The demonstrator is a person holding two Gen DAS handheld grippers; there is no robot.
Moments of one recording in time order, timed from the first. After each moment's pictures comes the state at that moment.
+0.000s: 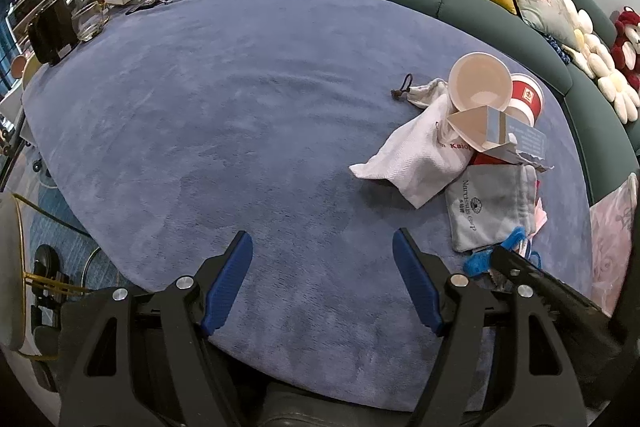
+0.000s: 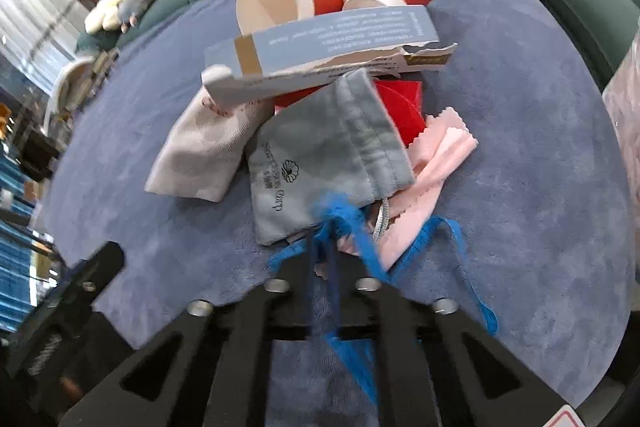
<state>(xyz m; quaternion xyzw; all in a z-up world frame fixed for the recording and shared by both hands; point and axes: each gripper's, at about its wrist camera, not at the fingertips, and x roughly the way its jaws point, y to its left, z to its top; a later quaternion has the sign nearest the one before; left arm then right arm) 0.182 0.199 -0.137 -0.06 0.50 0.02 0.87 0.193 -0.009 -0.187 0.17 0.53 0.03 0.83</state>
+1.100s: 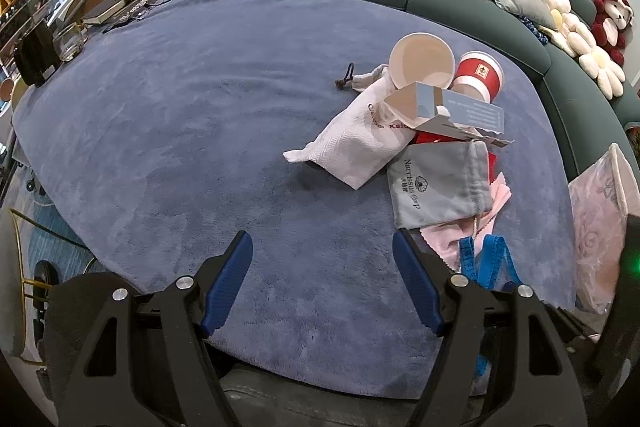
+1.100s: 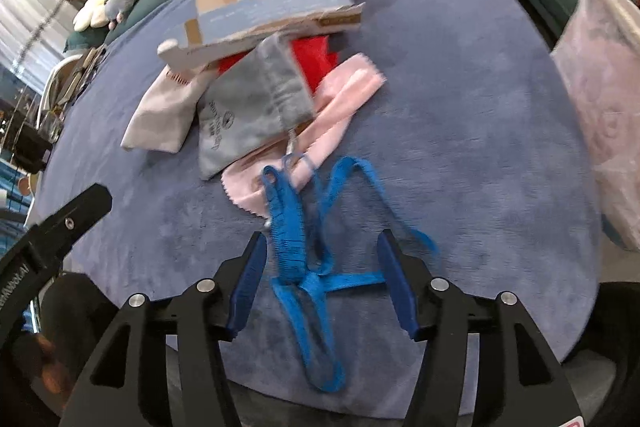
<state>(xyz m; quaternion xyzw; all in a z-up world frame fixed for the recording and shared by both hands) 0.168 0.153 -0.127 -0.03 0.50 -0.01 0.87 0.152 -0.040 -0.198 0.15 0.55 0.00 0.82</state>
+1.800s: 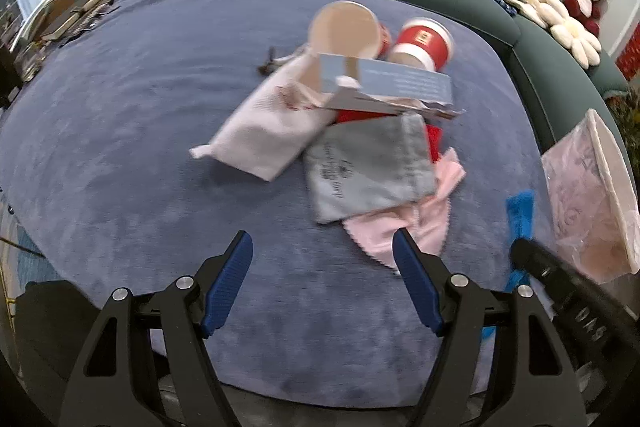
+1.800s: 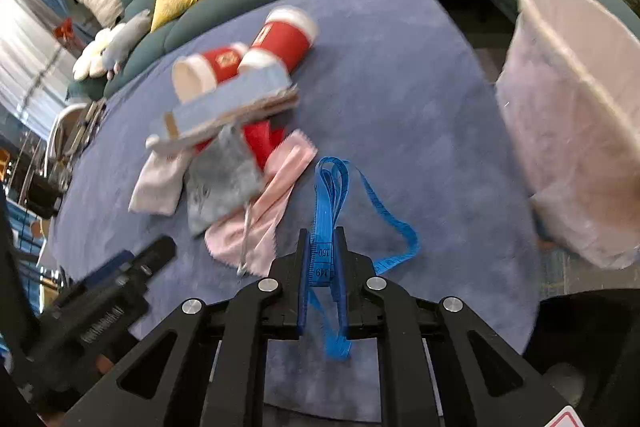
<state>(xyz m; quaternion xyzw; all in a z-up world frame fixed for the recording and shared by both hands) 0.176 0.095 -0.139 -0.01 0.51 -0.08 0.85 0.136 -0.112 -0.157 0.20 0.49 -0.03 0.85</state>
